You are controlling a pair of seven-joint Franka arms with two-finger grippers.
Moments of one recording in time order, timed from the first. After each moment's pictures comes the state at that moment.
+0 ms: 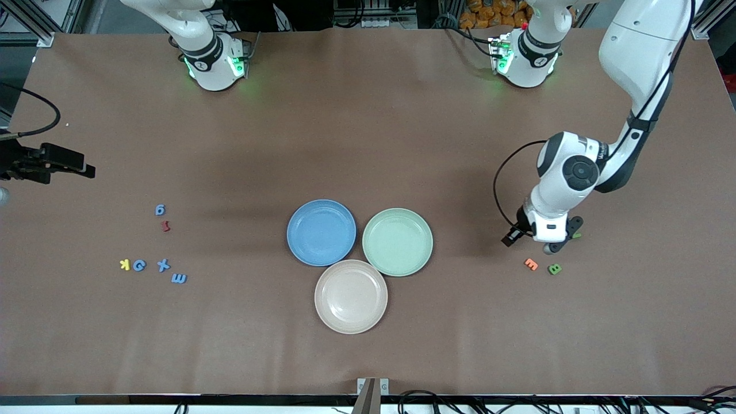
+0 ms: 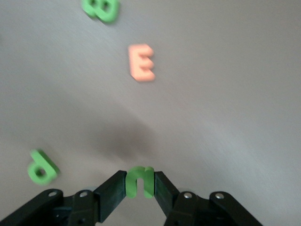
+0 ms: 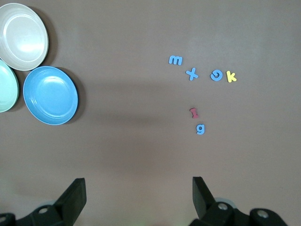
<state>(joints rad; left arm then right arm) 0.09 0.46 -0.33 -2.10 0.24 2.63 -1.13 -0.04 0.23 -0.05 -1.29 0.15 1.39 -0.13</state>
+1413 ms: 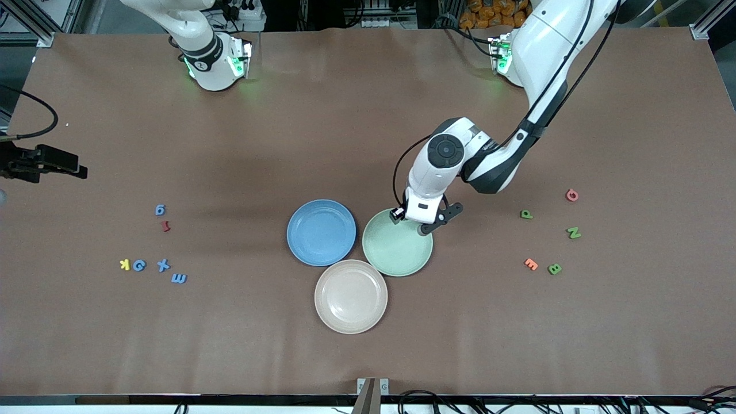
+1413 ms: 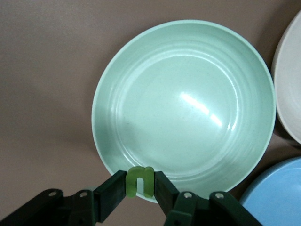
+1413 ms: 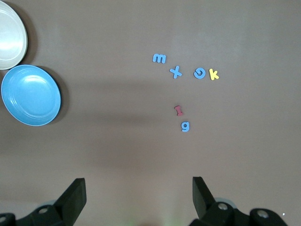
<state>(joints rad) -0.28 0.63 -0.43 -1.78 0.24 2.47 -1.38 -0.04 0.23 -0.05 -1.29 0.08 1.39 -0.13</state>
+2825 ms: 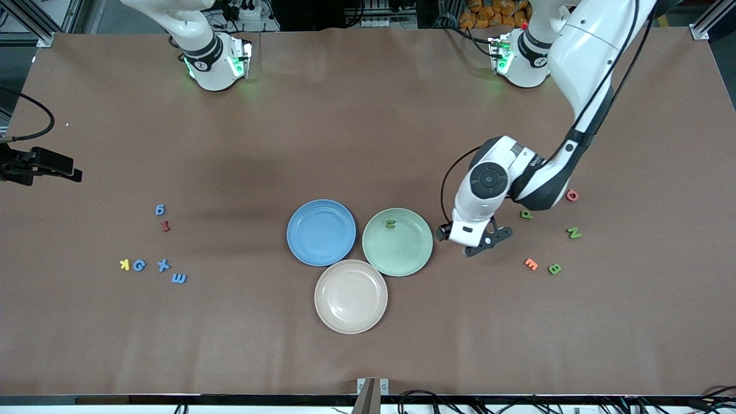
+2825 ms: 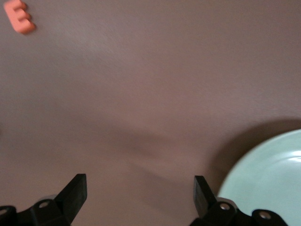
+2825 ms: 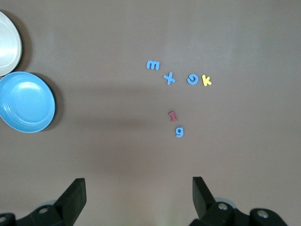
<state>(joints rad) -0.12 0.59 -0.39 -1.80 0.35 2.30 -1.12 -0.04 0.23 -0.05 -1.29 0.06 1.42 -0.13</state>
